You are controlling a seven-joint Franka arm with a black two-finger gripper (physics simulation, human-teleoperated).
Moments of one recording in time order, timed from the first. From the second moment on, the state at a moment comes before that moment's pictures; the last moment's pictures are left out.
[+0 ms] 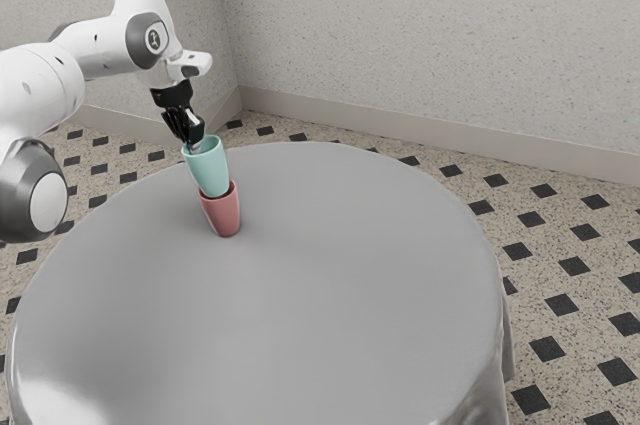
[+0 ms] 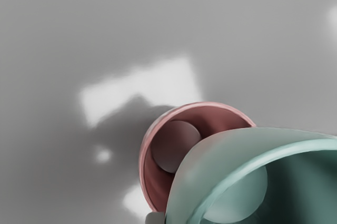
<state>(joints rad) 0.18 0.72 0.15 -1.05 -0.23 1.70 0.65</state>
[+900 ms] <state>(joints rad) 0.17 0.68 0.16 -1.10 -0.25 1.71 0.66</state>
